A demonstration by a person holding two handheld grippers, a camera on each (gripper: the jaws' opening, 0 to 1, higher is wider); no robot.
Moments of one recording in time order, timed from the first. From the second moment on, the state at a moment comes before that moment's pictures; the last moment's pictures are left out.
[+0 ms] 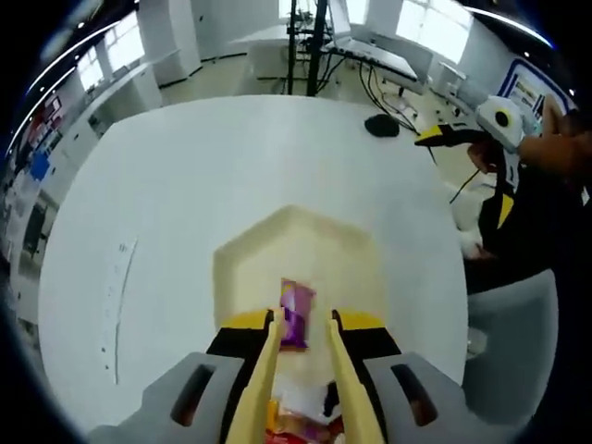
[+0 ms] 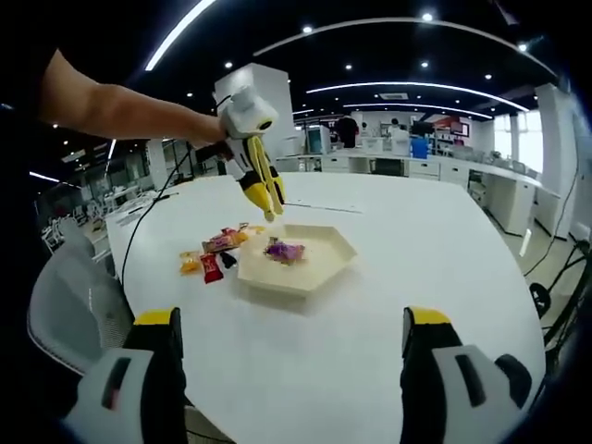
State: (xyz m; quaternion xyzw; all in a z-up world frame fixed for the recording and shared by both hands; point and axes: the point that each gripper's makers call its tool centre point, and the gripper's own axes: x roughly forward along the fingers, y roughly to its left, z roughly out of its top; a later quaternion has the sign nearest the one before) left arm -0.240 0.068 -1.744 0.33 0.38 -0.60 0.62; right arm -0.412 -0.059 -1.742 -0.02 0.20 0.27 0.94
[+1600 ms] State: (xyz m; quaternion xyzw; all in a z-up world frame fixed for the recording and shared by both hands) left arm -0.297 0.258 -1.724 0.24 0.29 -0.56 0.74; right arm -0.386 -0.023 -1.717 -0.04 0.18 0.30 0.93
